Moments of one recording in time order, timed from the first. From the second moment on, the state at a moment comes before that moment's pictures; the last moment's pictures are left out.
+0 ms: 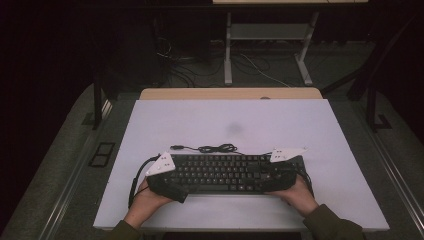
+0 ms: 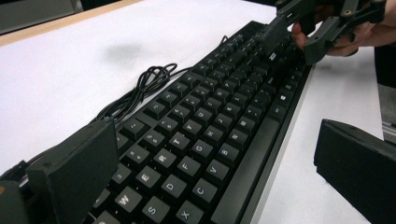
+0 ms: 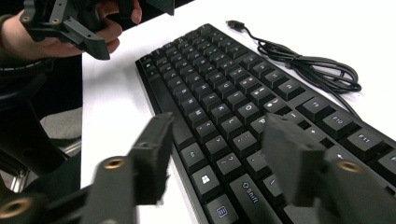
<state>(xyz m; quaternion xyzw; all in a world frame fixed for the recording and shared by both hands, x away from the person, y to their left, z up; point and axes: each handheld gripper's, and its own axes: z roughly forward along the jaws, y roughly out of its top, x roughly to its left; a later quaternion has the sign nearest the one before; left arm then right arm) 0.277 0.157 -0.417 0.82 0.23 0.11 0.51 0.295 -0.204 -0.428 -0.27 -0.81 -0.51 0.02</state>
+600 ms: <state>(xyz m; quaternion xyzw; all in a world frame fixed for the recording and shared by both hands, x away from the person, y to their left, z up) 0.276 0.158 -0.418 0.82 0.23 0.11 0.51 0.300 -0.202 -0.433 -0.26 -0.84 -0.47 0.00</state>
